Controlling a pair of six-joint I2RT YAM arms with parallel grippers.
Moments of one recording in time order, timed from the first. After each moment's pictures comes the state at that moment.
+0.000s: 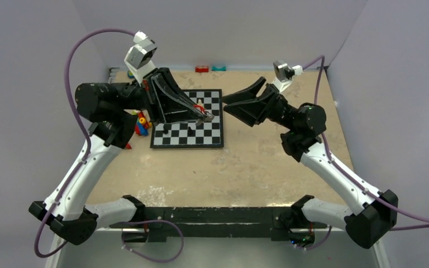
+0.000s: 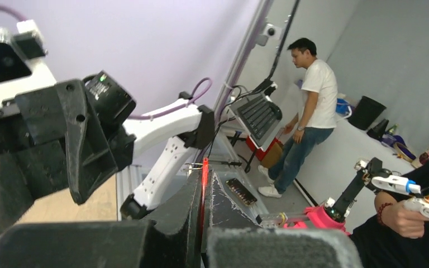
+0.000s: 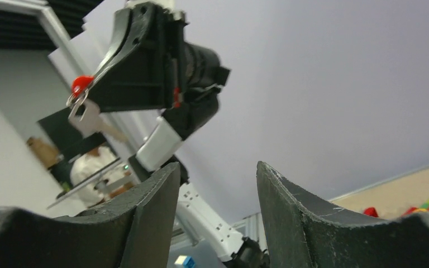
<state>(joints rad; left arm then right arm) -0.54 1.16 1.49 0.42 1.13 -1.13 0.57 1.11 0.99 0.77 -0.64 1.05</state>
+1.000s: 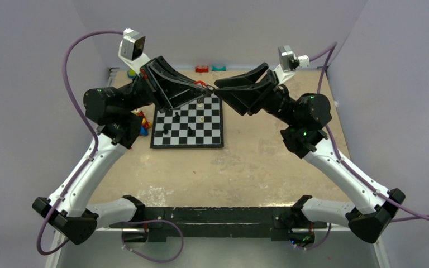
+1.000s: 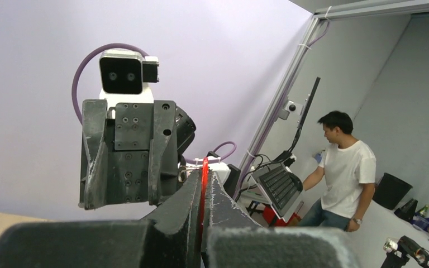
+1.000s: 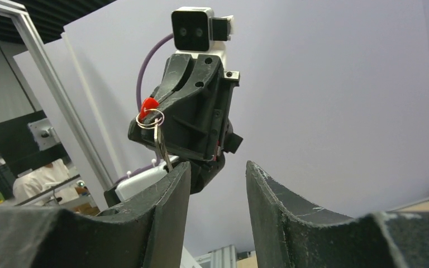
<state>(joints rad) -0.54 1.17 1.39 0.65 0.84 -1.21 0.71 1.14 1.24 0.60 -0.51 0.80</state>
